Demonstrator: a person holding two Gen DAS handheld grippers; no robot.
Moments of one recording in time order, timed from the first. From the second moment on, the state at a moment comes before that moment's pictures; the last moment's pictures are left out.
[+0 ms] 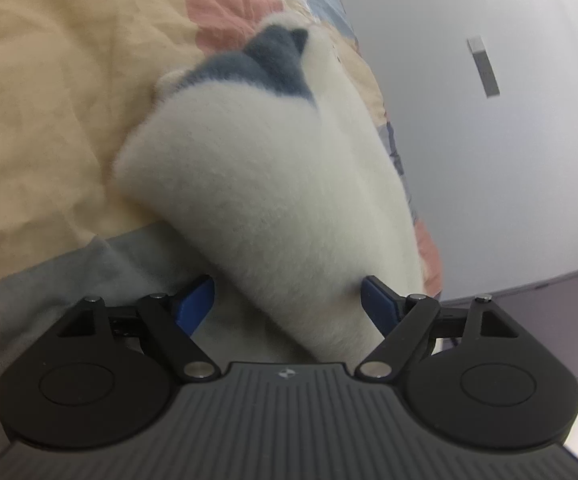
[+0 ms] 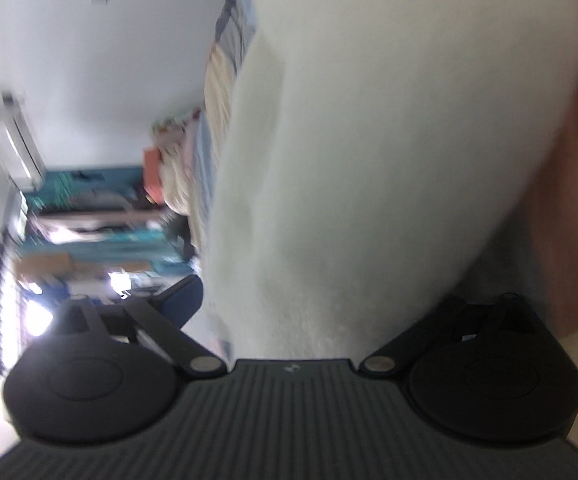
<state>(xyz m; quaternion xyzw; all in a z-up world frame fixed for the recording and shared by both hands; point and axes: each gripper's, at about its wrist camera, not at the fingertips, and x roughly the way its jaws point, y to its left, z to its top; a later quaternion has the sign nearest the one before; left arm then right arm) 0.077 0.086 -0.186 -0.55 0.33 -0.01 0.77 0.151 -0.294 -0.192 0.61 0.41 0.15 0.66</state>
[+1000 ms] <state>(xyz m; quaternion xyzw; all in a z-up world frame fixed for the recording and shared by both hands) 0.113 0.119 -0.188 -0.60 0.25 0.03 0.76 0.153 -0.307 -0.194 0.54 0.37 0.06 0.75</state>
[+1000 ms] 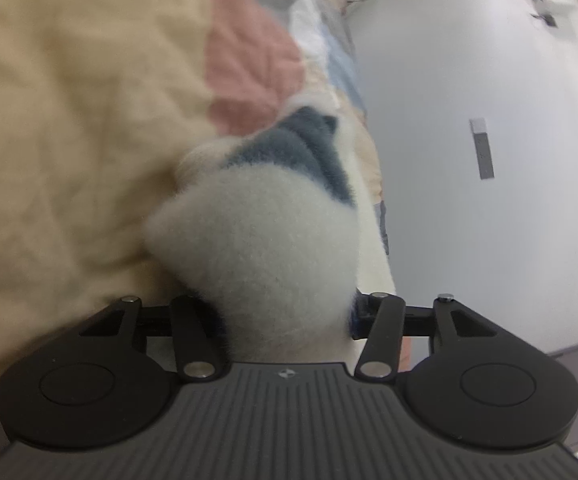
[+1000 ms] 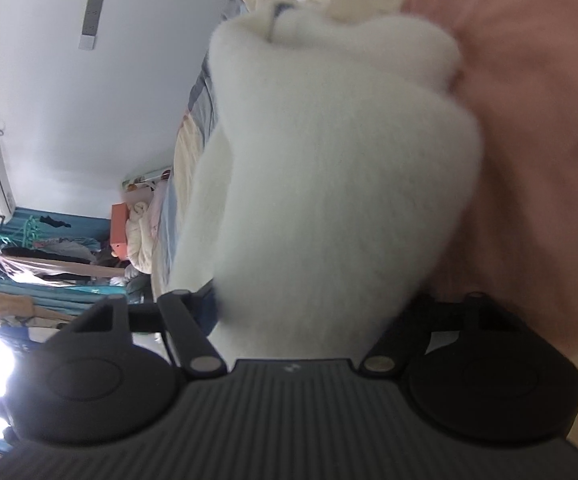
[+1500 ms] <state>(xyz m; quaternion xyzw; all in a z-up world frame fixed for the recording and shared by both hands) 0.067 0.125 -0.160 -0.60 0.18 -0.04 0.78 0.126 -0.297 -0.137 0.43 0.28 0.12 0.85</state>
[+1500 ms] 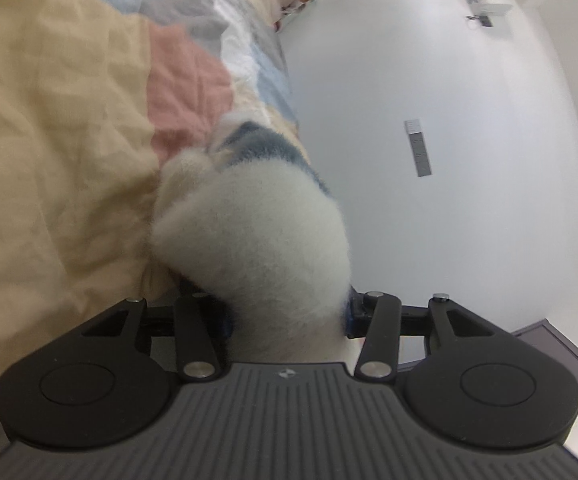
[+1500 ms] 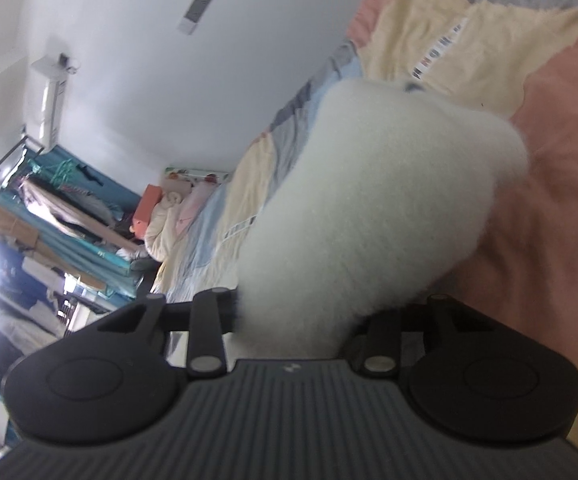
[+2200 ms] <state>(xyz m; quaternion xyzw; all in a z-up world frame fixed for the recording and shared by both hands) 0.062 0.050 -0.047 -0.56 0.16 -0.14 0.80 0.120 -0.386 -0.045 0.46 0.23 0.18 0.84</state>
